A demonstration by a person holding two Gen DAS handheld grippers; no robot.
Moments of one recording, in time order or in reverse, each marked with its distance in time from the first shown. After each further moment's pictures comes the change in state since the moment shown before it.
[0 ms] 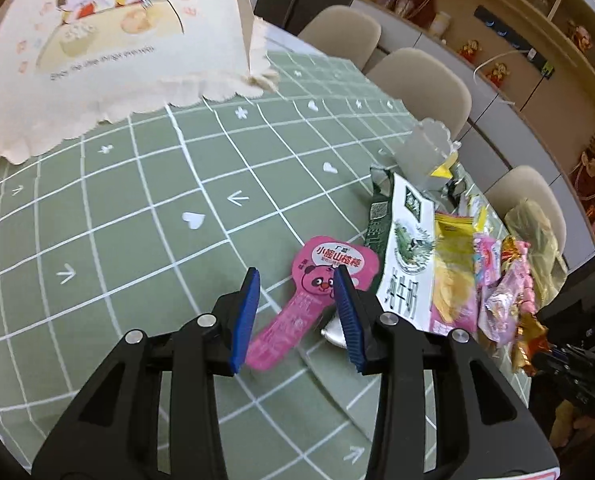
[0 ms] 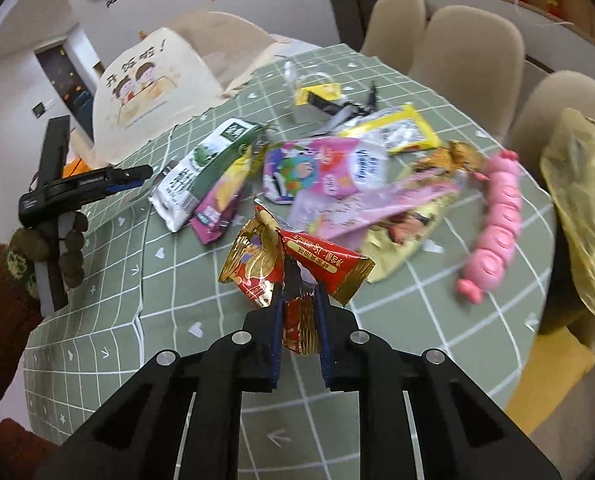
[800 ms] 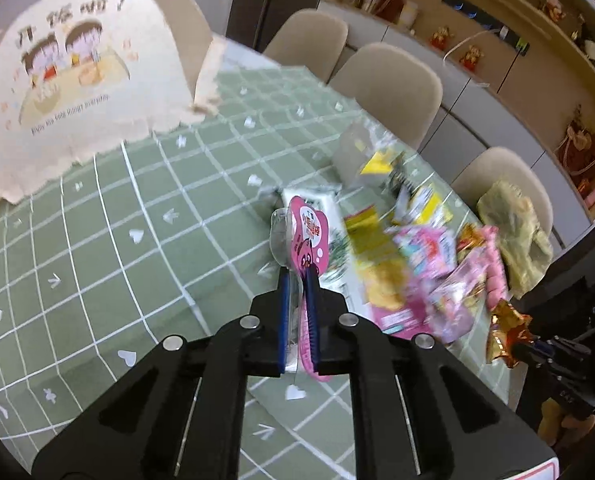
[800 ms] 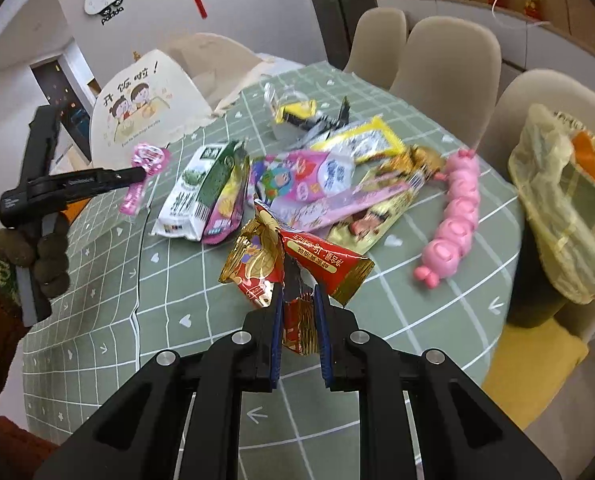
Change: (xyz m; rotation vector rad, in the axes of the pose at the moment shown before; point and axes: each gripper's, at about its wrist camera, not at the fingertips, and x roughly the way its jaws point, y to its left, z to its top) left arm -0.044 -0.080 0.000 0.087 -0.042 -0.001; right arm -0.036 -0.013 -0.009 0.012 -0.088 -0.031
